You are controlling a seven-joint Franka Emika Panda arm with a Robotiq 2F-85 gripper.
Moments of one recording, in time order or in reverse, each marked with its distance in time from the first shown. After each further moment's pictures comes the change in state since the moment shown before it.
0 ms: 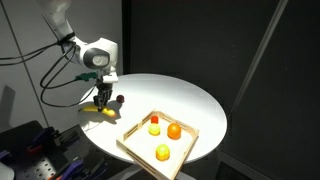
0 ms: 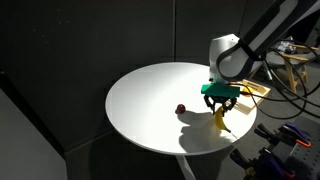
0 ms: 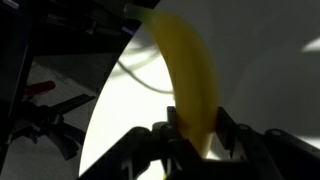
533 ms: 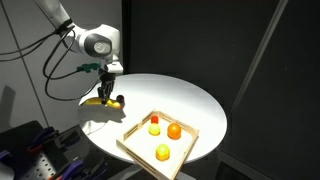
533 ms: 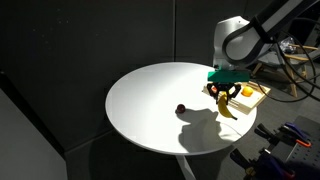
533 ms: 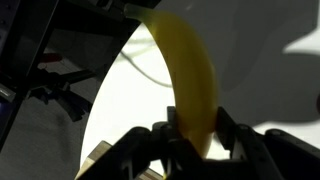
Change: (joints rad) arm -0.049 -0.128 0.004 -0.002 -0.055 -0.095 -0.104
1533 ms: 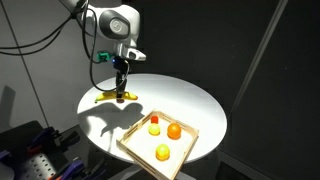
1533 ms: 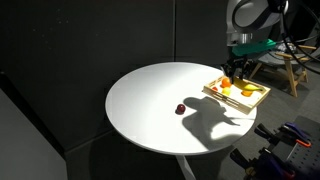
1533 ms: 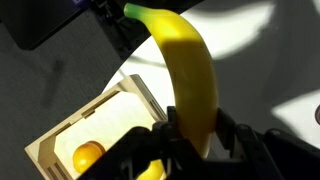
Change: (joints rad) arm -0.165 -0.099 -0.027 0.122 -0.067 -0.279 -0.589
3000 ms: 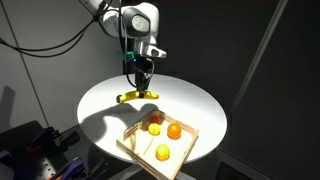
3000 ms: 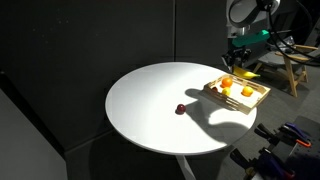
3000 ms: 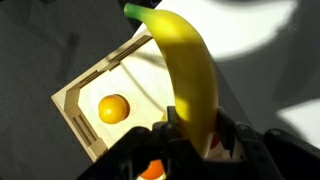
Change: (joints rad) arm -0.049 0.123 -0.065 0.195 -0.087 -0.030 -0.097
